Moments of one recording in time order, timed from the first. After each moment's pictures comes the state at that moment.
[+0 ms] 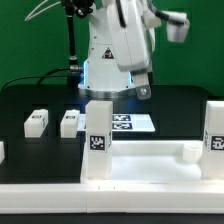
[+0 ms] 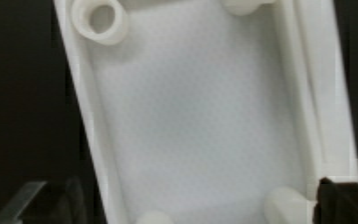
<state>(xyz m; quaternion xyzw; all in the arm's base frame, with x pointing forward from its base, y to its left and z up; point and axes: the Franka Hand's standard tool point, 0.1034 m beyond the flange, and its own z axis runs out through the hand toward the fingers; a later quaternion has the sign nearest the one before) 0.580 0.017 0.131 -0.62 0.78 0.08 0.09</state>
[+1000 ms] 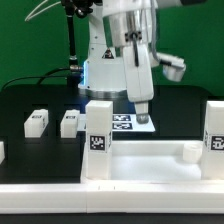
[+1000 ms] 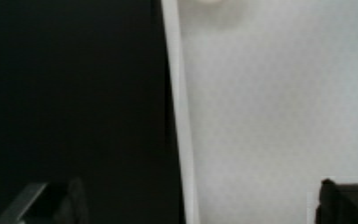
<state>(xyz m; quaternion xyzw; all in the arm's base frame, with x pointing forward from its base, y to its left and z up) 0.513 0.020 0.067 -0.67 0.74 0.02 0.09</state>
